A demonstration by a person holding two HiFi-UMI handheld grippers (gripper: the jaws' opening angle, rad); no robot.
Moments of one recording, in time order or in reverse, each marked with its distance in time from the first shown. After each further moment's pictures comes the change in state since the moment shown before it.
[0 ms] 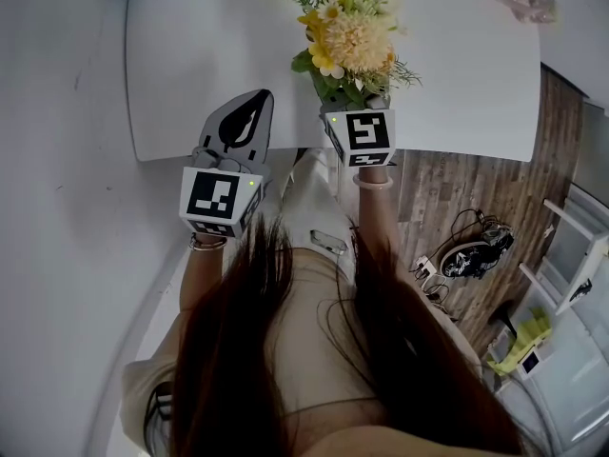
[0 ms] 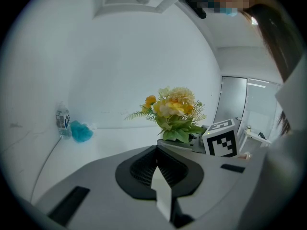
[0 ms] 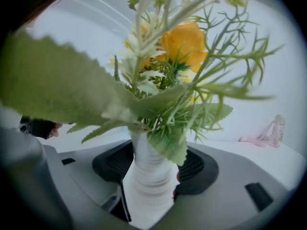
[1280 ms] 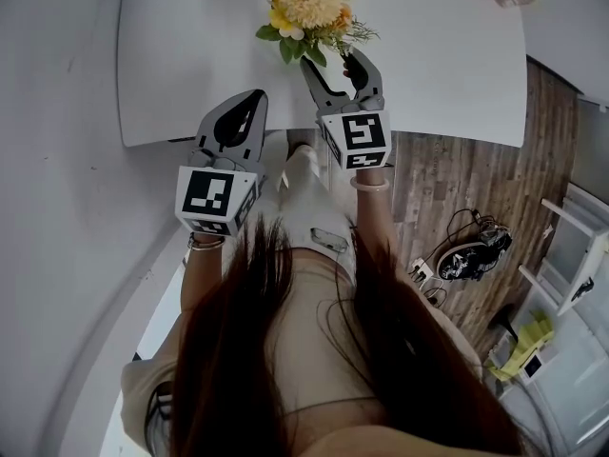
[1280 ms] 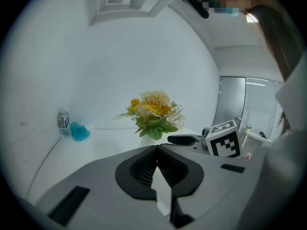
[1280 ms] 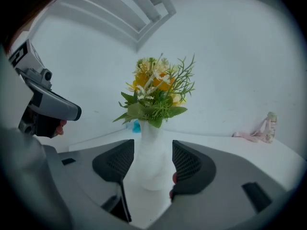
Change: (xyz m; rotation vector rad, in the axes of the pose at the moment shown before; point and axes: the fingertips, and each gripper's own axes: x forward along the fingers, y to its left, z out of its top) left arm -0.024 -0.059 -0.008 0.014 -0.009 0.016; right arm -0.068 -0.006 -0.011 0.024 0.020 0.020
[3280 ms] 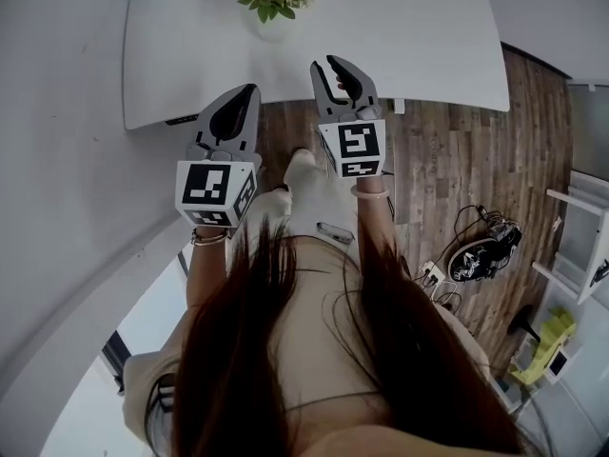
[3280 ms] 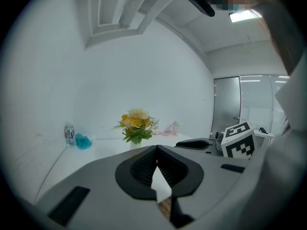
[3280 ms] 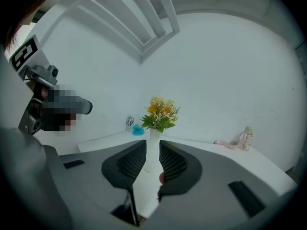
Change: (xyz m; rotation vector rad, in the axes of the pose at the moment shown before) left arm -0.075 -0.070 0.005 0.075 -0.128 0.023; right arm -0.127 0.027 0.015 -0.064 -0.063 -0.104
